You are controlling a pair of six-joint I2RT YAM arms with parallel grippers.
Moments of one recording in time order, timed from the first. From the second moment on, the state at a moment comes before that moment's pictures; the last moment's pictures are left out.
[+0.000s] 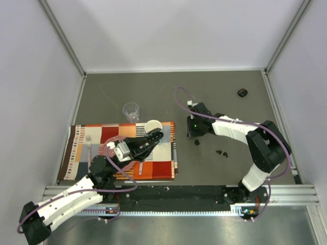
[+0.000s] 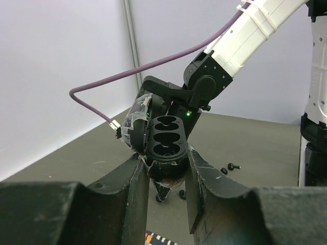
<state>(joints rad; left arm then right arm) -0.86 0.45 0.15 0.73 0.19 0.02 0.61 1.66 0.96 -0.30 -0.03 0.41</state>
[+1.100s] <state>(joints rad) -0.86 0.45 0.14 0.73 0.19 0.02 0.61 1.72 1.02 -0.34 0.07 0.37</state>
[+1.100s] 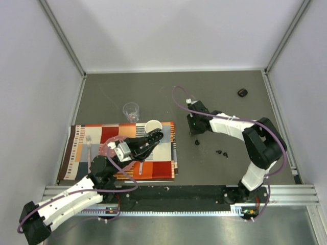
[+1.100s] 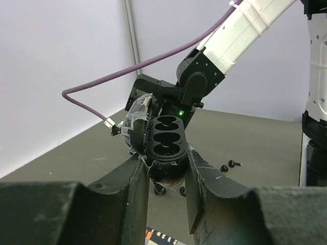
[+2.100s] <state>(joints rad) -0.86 0.45 0.14 0.73 0.20 0.03 0.61 1.29 0.99 -0.39 -0.13 0.23</state>
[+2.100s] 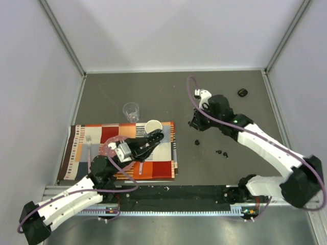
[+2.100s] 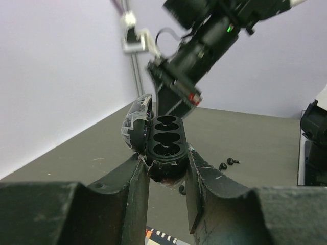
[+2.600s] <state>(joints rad) -0.86 0.45 0.16 0.65 0.38 0.06 0.78 1.03 1.28 -0.75 -0.55 -0.12</state>
